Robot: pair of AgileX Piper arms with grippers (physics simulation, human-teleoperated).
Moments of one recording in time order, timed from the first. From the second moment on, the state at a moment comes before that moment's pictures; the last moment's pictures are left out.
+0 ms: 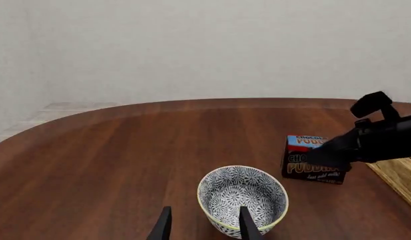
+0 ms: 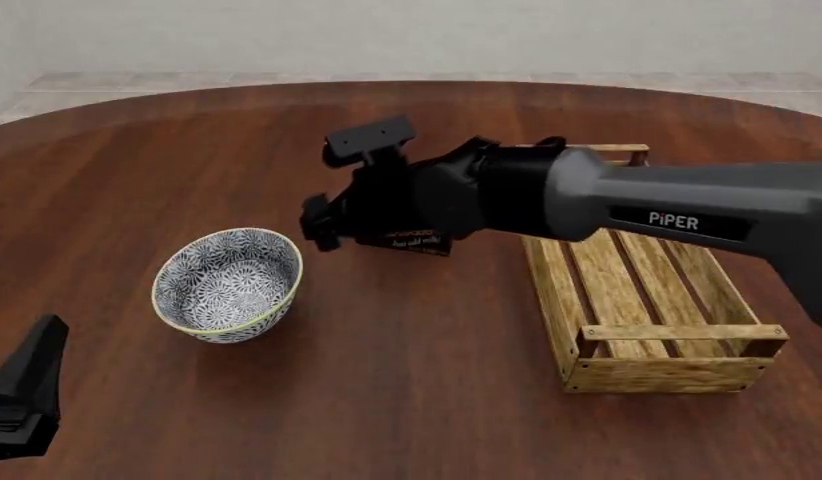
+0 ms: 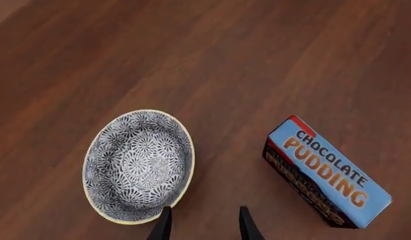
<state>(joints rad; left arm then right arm) 0.00 0.01 0.00 0.00 0.00 0.78 1.90 -1.41 0.22 0.15</state>
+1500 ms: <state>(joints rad) 0.00 0.01 0.00 0.00 0.00 0.81 2.32 -1.75 0.30 0.25</state>
